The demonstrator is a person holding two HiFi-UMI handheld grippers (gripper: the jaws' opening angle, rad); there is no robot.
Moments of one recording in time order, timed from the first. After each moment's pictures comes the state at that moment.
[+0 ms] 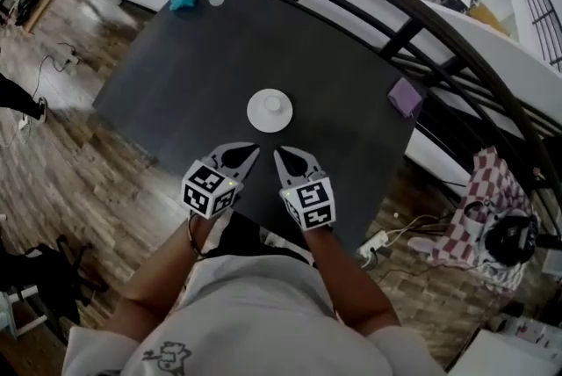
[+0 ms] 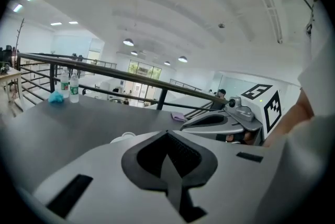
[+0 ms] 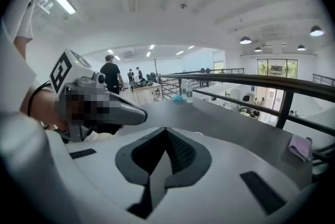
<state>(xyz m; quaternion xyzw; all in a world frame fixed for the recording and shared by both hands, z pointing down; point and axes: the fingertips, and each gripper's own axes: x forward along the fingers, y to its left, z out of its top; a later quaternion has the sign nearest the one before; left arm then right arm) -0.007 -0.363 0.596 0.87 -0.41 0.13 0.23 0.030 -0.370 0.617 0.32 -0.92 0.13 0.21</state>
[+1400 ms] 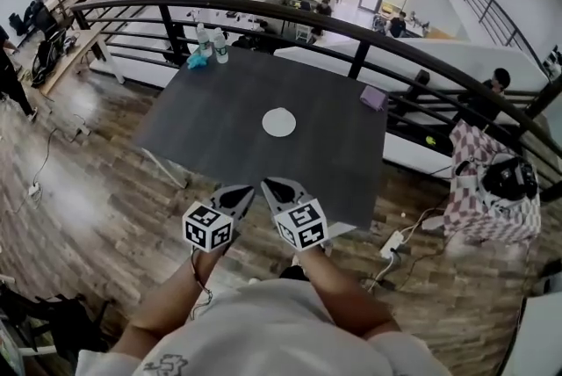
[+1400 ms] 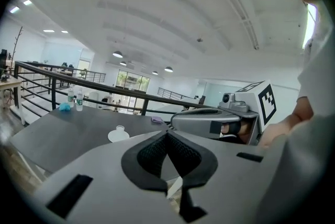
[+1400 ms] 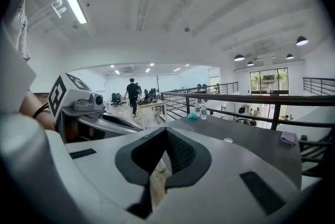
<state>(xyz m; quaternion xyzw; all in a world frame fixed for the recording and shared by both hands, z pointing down) -0.080 -0.046 0.471 0.91 -0.37 0.08 0.18 -0.060 -0.067 0.466 0.36 -0.92 0.09 0.11</state>
